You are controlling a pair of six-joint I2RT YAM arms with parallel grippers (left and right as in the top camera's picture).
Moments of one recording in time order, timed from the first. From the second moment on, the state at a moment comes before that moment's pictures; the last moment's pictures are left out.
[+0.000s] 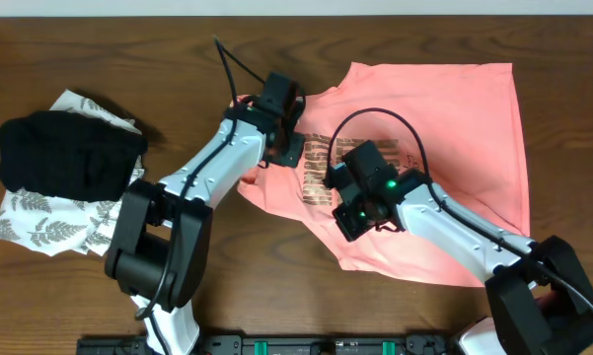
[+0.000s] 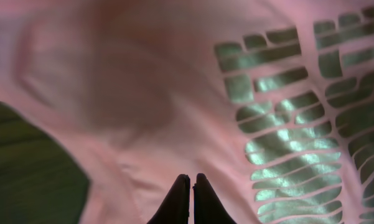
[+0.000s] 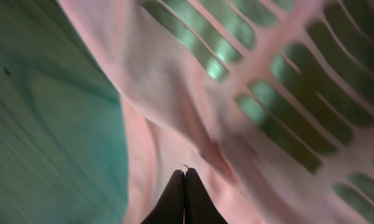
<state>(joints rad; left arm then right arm) -0.43 1.93 1.35 -0.66 0.07 -0.10 0.58 1.64 0.92 -0.60 -0.26 0.01</state>
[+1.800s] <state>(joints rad) -0.19 1.81 1.39 -0.78 -0.04 -0.12 0.66 1.66 0.96 -0.62 -0.14 0.10</state>
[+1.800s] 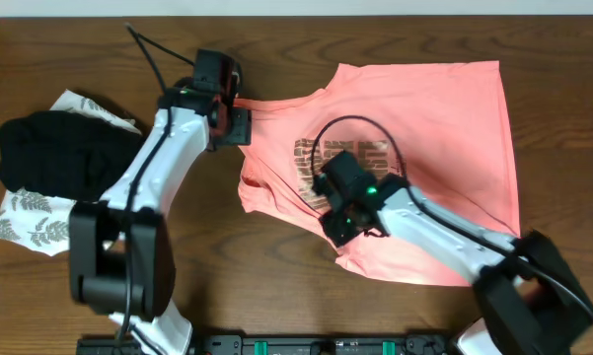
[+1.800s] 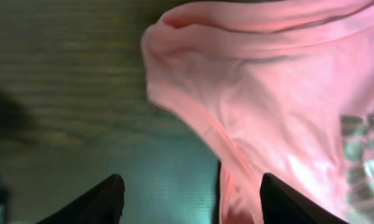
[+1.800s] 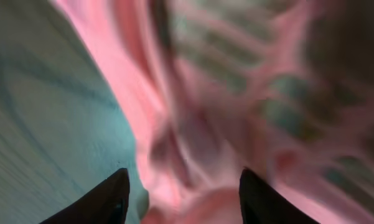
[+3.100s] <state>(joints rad) -0.19 1.74 0.95 -0.80 0.27 -0.43 0.46 1.53 1.00 -0.68 -0.09 0.16</state>
